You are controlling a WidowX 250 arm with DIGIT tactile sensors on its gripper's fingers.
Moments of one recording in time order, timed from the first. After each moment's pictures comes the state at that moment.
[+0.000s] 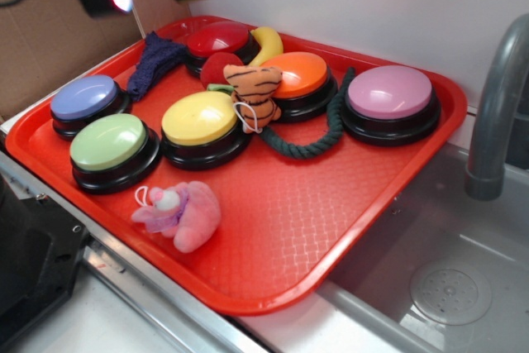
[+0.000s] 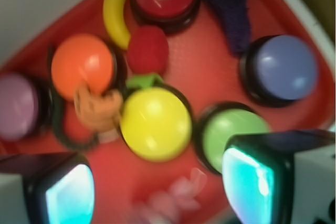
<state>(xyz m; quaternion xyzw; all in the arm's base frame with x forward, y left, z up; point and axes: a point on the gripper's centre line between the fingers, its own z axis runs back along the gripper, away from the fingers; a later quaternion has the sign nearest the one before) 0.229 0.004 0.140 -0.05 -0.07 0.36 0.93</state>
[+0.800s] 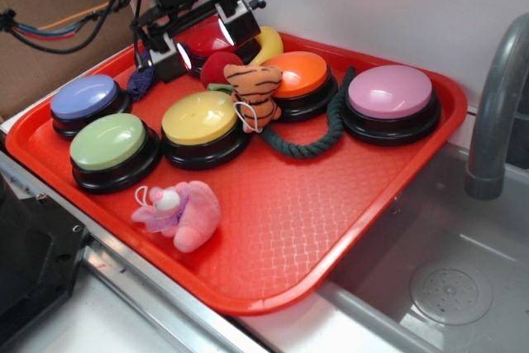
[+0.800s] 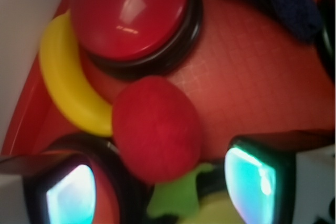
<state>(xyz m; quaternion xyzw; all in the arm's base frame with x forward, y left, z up) 0.274 0.038 0.065 -0.11 -0.11 0.55 0.82</state>
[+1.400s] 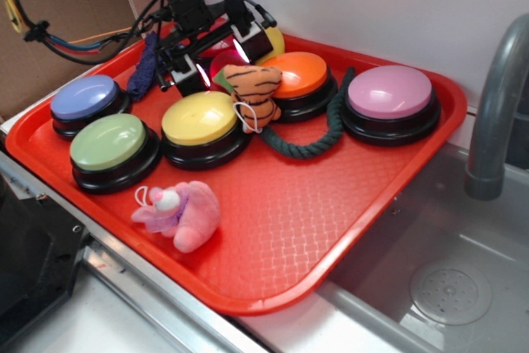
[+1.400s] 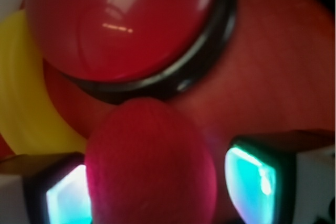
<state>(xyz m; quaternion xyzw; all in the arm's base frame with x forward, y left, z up) 0.298 0.042 0.033 -0.11 -0.09 0.54 0.83</state>
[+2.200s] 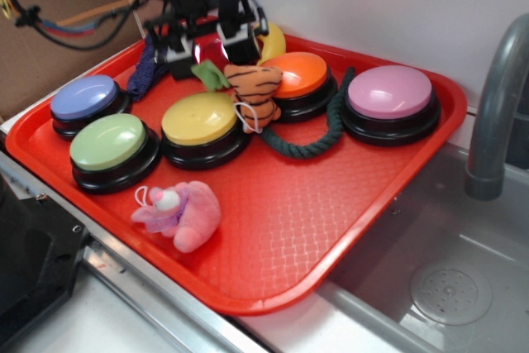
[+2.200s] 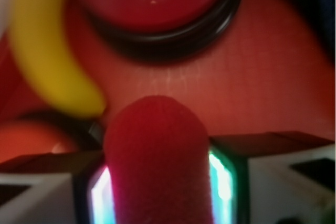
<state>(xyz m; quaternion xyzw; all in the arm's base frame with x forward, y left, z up) 0.272 -0.004 0.078 -0.06 -0.06 0.36 0.93</state>
